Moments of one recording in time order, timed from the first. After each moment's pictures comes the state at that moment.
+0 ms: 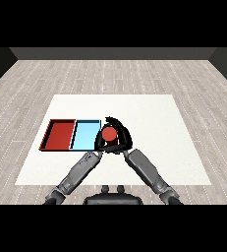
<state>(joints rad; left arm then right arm) -0.45 0.03 -0.54 -1.31 0.18 0.58 -0.20 -0.47 -0.02 0.51 -1.40 -0.33 -0.39 -0.36</state>
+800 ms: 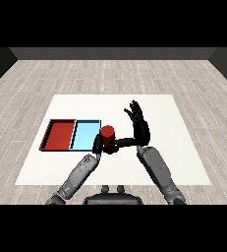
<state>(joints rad) -0.37 0.01 -0.50 -1.29 0.15 0.52 -0.21 -0.43 -0.09 0.34 -1.65 -0.22 -0.37 -0.24</state>
